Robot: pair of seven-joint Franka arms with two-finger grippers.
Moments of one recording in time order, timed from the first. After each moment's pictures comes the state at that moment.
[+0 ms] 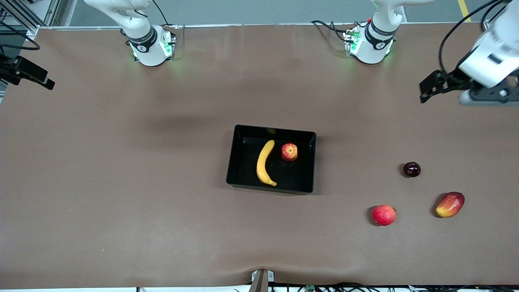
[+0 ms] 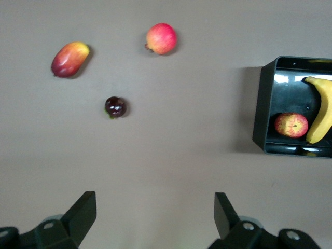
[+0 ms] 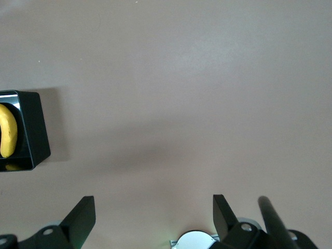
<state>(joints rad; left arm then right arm) -0.01 -0.04 -0.16 -1.63 0.02 1.61 -0.11 -0.08 -0.06 0.02 -1.49 0.06 1.37 0.14</state>
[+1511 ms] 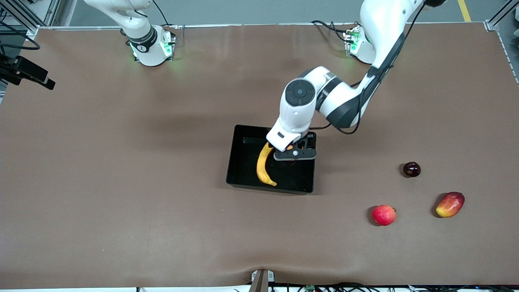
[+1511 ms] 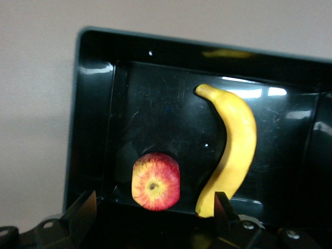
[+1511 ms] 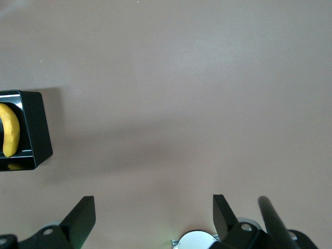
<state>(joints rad) -0.36 0.58 -0.38 -1.58 0.29 2.13 -0.85 -0.08 -0.06 0.02 -1.49 0.07 1.37 0.14</state>
